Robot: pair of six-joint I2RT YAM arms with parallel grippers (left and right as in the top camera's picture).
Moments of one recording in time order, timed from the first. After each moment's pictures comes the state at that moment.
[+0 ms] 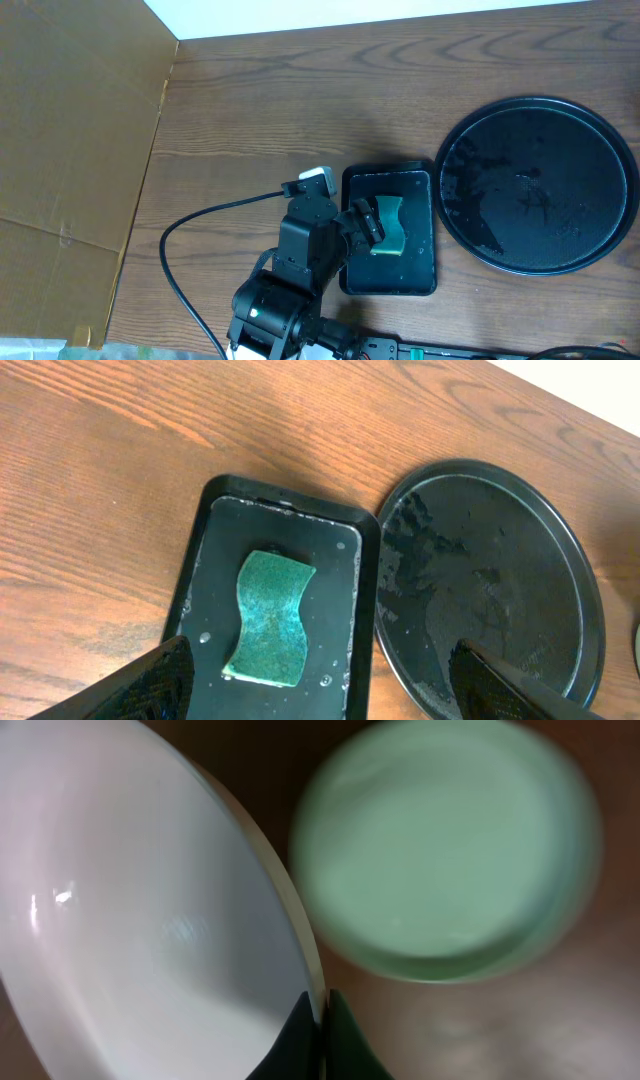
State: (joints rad) left arm -0.33 0.73 0.97 -1.00 -0.11 -0.59; right arm -0.54 1.38 1.19 -0.93 -0.16 0.56
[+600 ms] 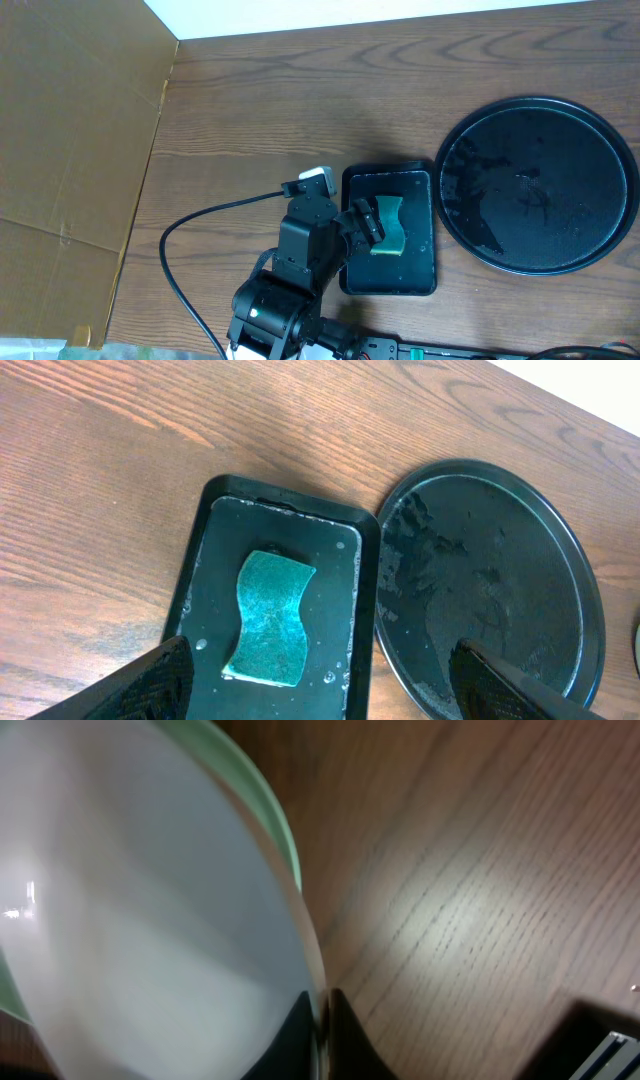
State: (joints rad) left arm -0.33 0.73 0.97 -1.00 -0.11 -0.59; right arm -0.74 1.62 1.19 -1.03 0.06 0.50
